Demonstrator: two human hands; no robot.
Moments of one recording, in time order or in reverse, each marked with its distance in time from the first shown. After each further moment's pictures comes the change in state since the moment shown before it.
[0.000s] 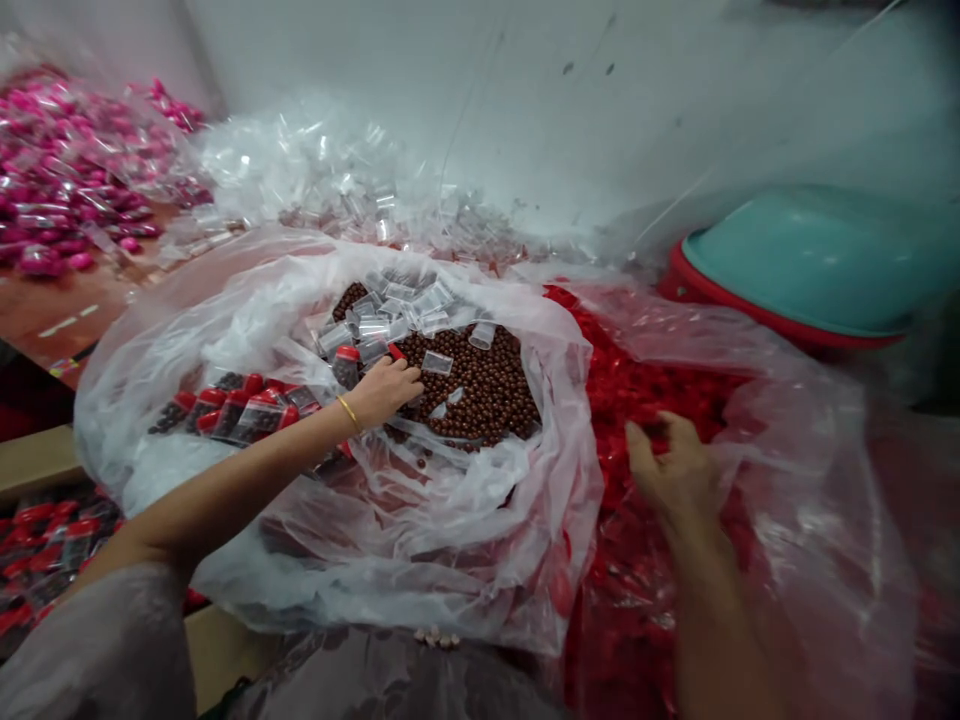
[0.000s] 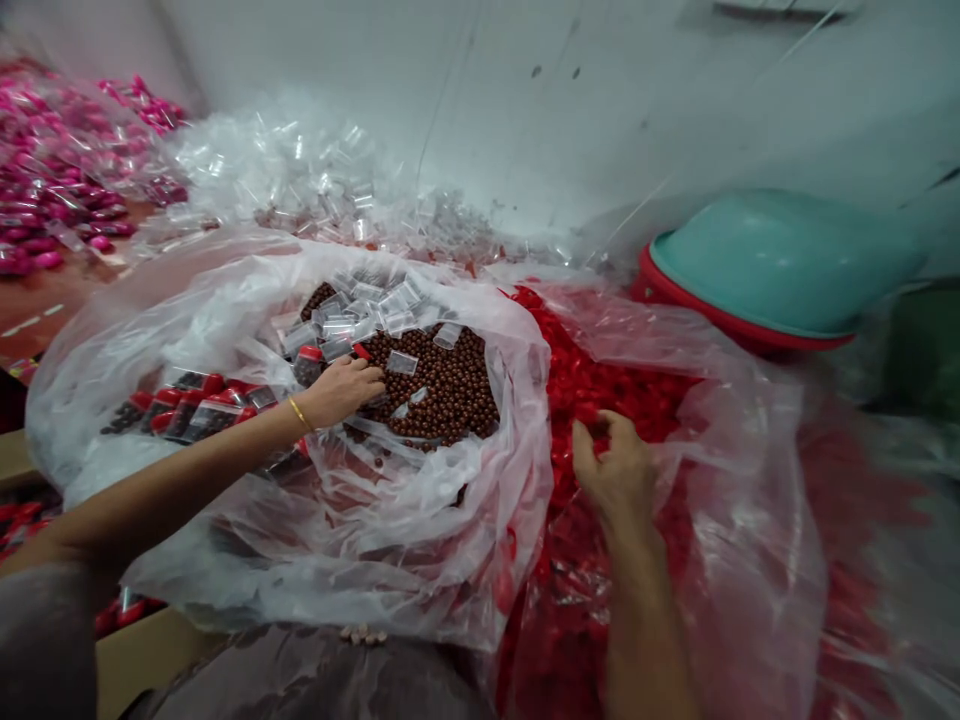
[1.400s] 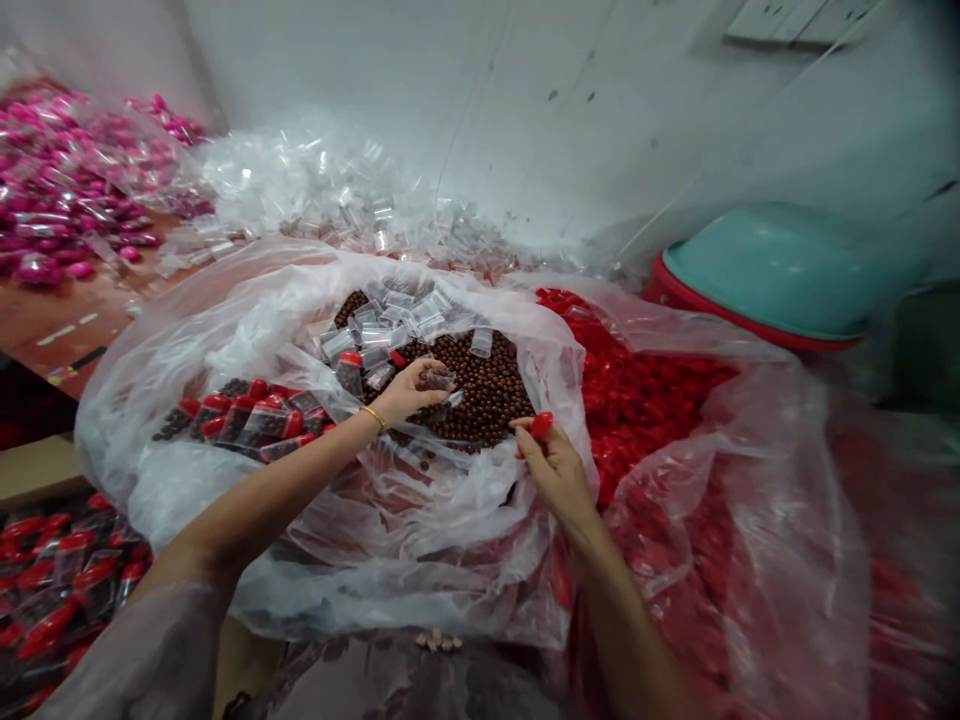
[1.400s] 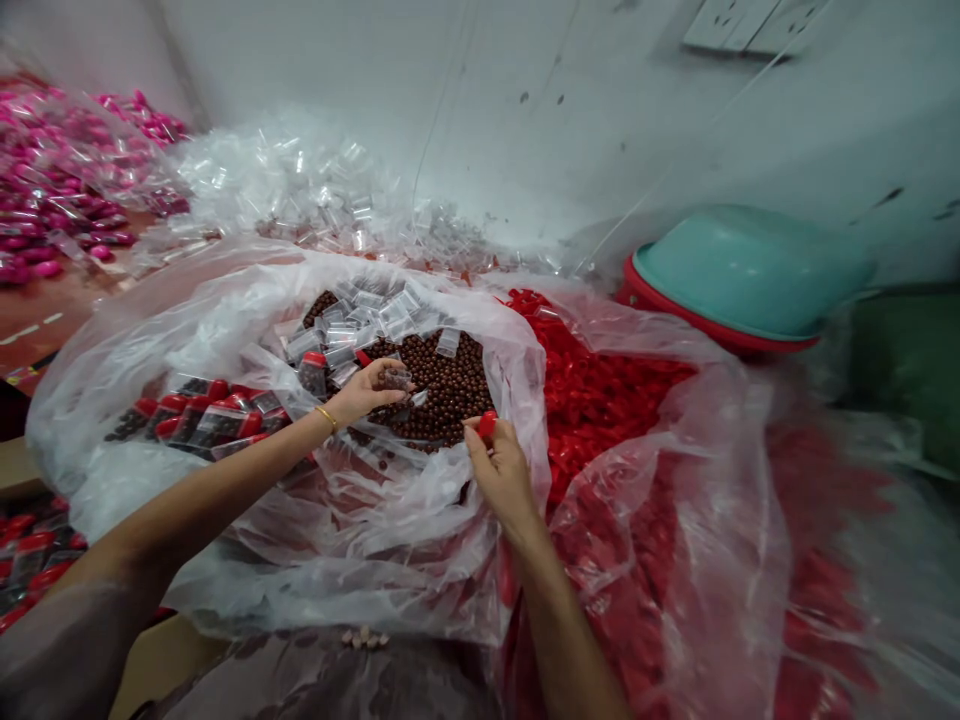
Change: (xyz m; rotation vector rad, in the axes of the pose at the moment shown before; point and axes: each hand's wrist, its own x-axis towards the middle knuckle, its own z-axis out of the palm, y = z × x) left_hand 0.028 0.020 0.027 -1.921 0.312 -0.359; right_hand -0.056 -0.101 0.027 0.766 -0.321 0.005
